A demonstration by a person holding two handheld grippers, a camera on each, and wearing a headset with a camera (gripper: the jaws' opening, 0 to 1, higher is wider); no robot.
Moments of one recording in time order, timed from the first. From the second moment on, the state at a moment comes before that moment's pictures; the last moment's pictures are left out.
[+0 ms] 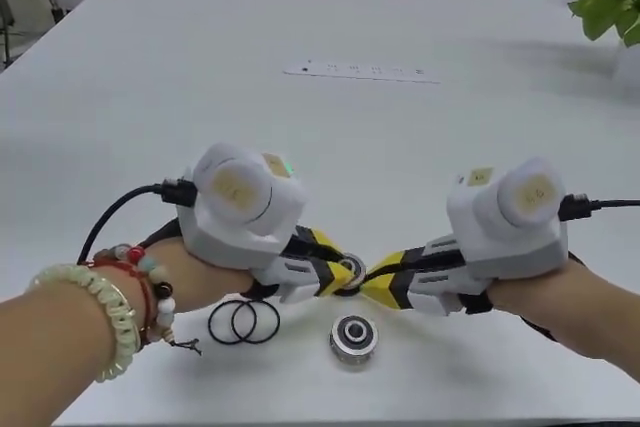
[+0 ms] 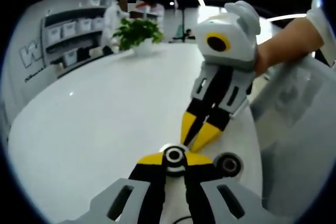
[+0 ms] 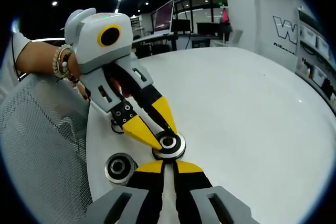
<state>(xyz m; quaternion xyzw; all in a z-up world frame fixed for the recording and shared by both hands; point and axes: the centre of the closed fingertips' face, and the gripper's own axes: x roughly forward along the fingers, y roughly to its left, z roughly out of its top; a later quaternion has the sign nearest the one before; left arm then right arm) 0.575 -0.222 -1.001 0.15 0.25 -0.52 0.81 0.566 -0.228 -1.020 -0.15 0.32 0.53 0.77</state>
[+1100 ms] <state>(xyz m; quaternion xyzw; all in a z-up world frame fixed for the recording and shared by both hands) 0.571 -0.222 -1.002 0.16 0.24 -0.53 0.80 0.563 -0.226 -1.019 -0.15 0.31 0.54 0.77</state>
